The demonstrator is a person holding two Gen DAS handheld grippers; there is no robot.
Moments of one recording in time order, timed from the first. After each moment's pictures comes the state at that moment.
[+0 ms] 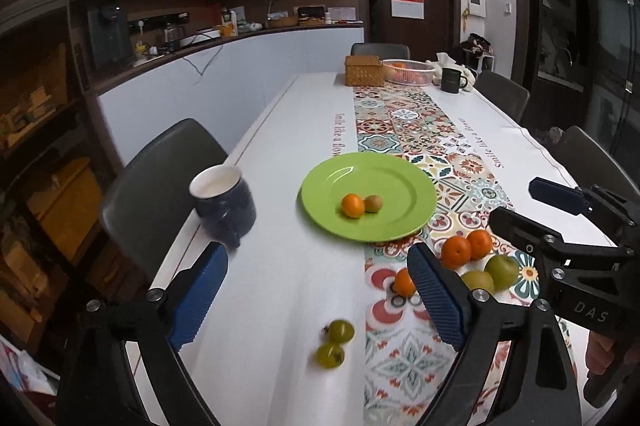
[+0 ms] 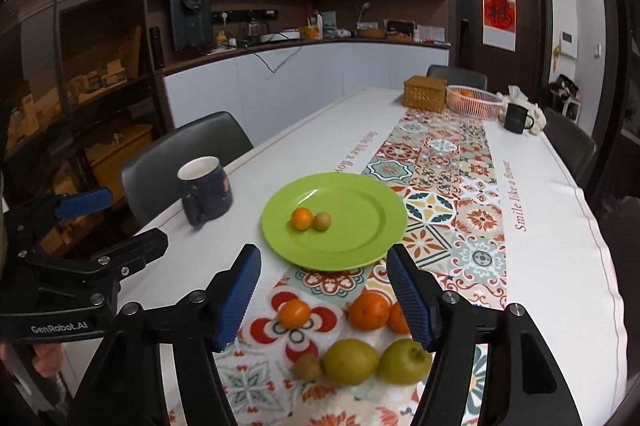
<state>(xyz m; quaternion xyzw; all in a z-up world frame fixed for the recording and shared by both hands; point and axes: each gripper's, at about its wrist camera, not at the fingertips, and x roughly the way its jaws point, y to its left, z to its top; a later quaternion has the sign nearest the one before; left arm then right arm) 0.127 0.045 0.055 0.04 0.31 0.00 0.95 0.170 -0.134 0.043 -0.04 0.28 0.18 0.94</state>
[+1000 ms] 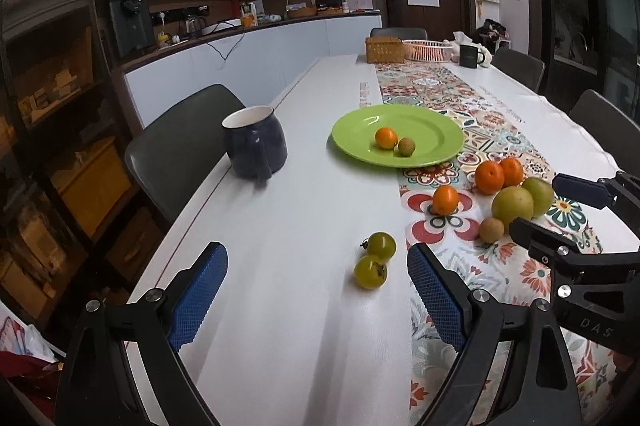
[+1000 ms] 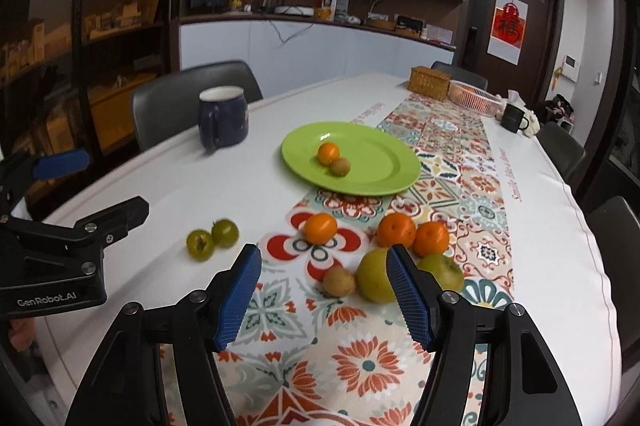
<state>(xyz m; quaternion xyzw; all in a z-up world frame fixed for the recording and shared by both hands) 0.077 0.059 -0.019 0.06 0.32 0.04 0.95 0.110 -0.100 -0.027 -0.12 0.30 0.16 0.93</state>
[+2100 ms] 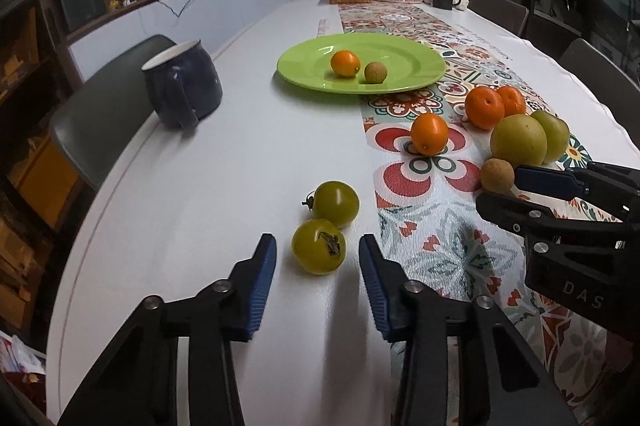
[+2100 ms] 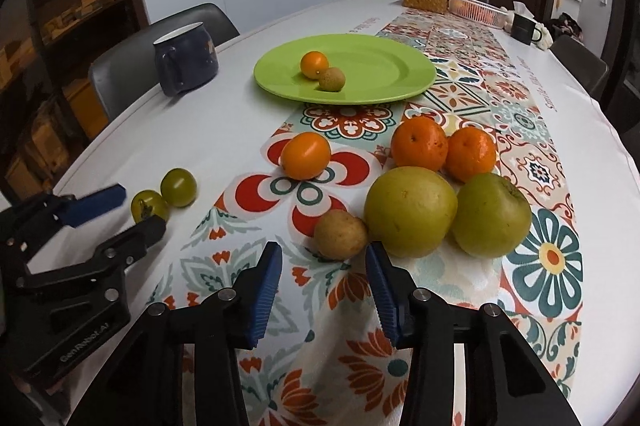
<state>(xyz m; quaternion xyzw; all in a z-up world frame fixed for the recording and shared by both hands) 0.126 0.036 -0.084 0.06 0.41 -0.02 0.91 0.164 -0.107 -0.087 -0.05 0.42 0.15 0.89</state>
